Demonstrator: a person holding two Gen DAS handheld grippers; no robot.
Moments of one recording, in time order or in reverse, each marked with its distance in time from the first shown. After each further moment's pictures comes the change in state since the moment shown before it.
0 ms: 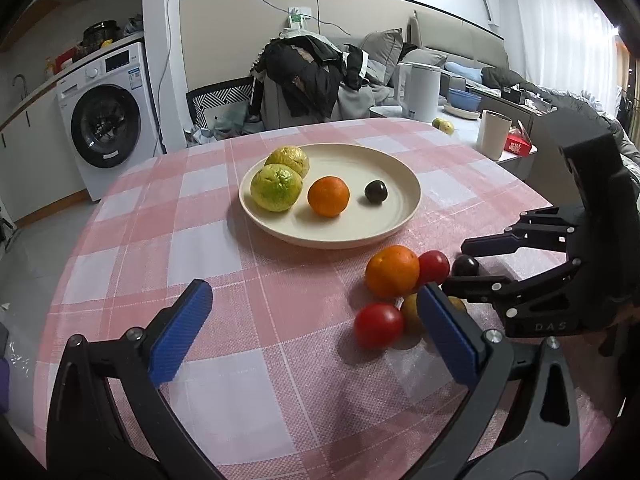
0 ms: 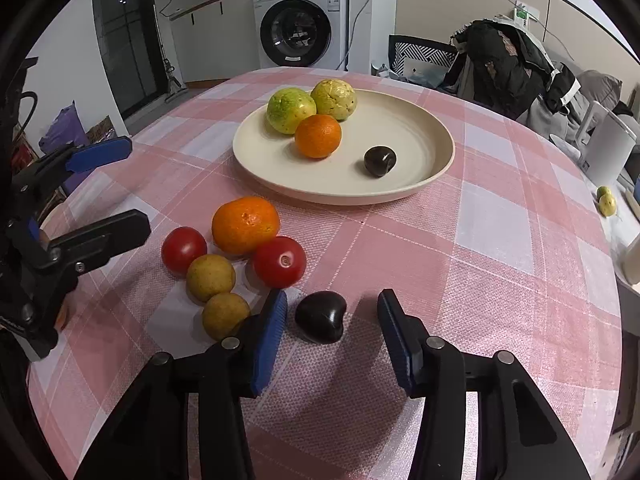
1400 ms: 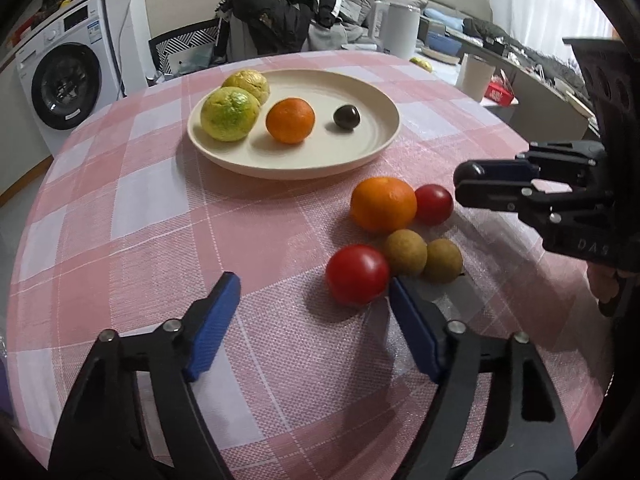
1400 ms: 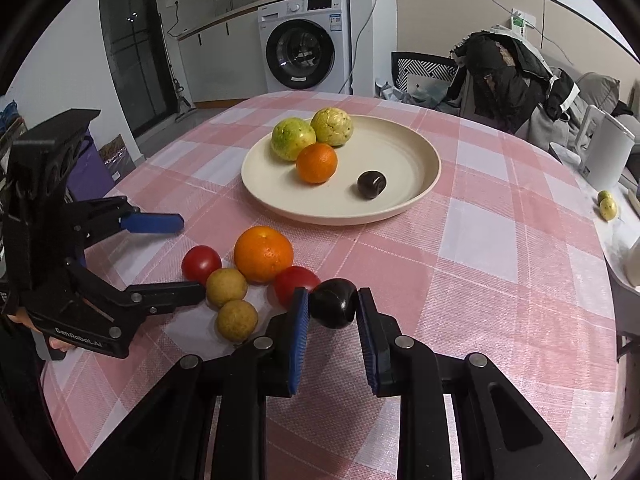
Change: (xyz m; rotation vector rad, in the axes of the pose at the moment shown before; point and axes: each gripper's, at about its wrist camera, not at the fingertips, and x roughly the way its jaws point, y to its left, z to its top) left arm 0.041 -0.010 -0.012 0.026 0.243 -0.114; right arm -0.027 -0.013 -0.002 0.029 -0.076 0.042
